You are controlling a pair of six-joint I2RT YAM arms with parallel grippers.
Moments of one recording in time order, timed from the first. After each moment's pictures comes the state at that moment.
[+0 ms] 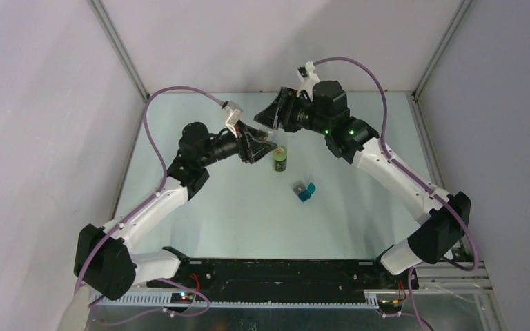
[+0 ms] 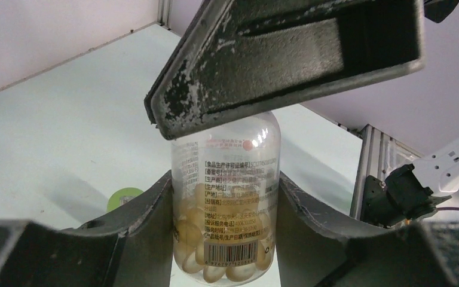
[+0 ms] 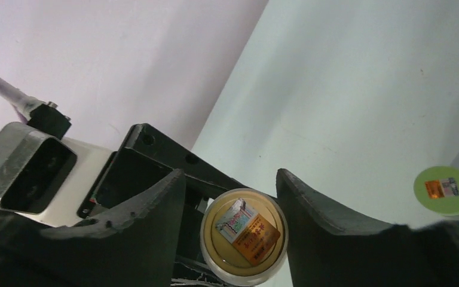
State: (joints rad) left arm -0.49 1.21 0.89 0.35 0.62 -0.30; right arm 0.66 1.52 1.53 -0.19 -0.28 0.71
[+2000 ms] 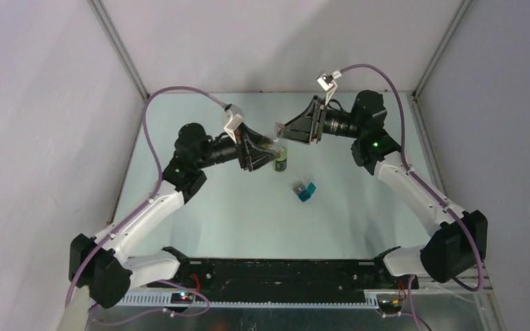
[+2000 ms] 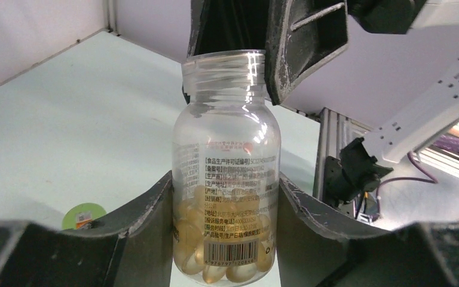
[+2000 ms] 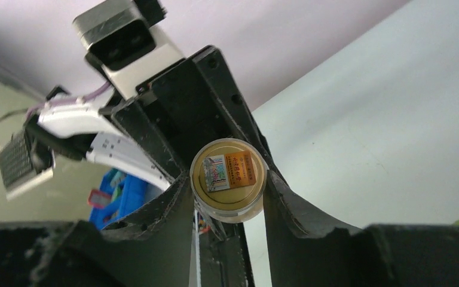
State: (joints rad) left arm -0.52 1.15 0.92 0.27 0.72 -0.29; right arm 0.46 1.35 1.22 0.22 -0.88 0.69
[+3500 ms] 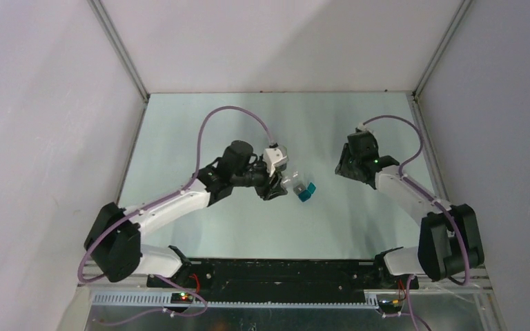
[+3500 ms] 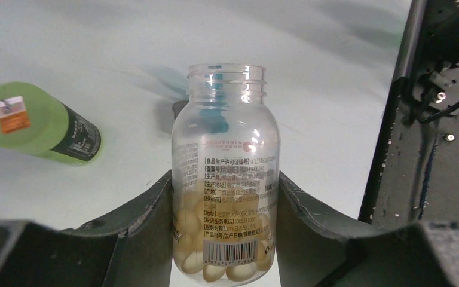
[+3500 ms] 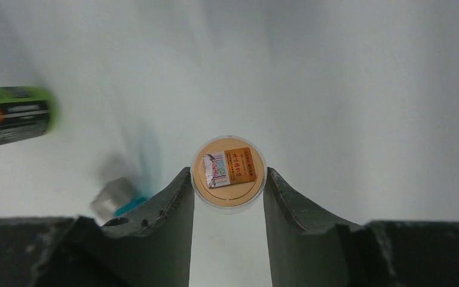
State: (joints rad) left arm -0.73 1.31 0.88 -0.09 0.50 0.13; right arm 0.31 1.33 0.89 -0.39 0.12 0.53
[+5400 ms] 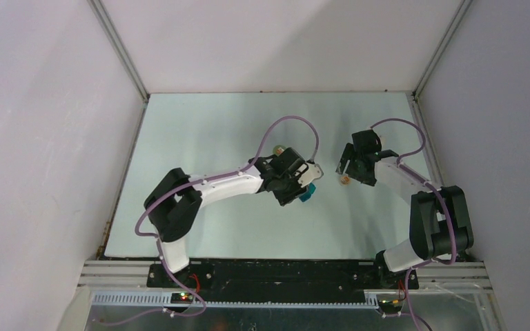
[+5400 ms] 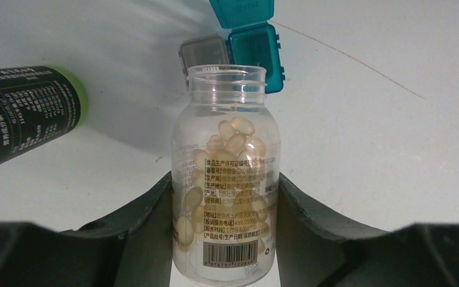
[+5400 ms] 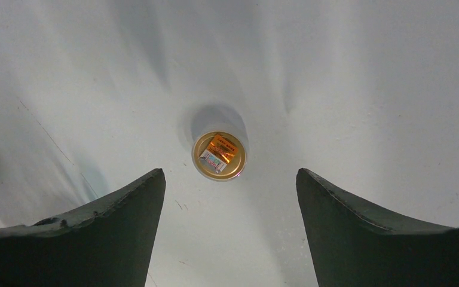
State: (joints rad) left arm -0.93 1.81 1.26 -0.48 0.04 0.24; right arm 0.22 1.50 0.91 -0.44 0.18 0.57
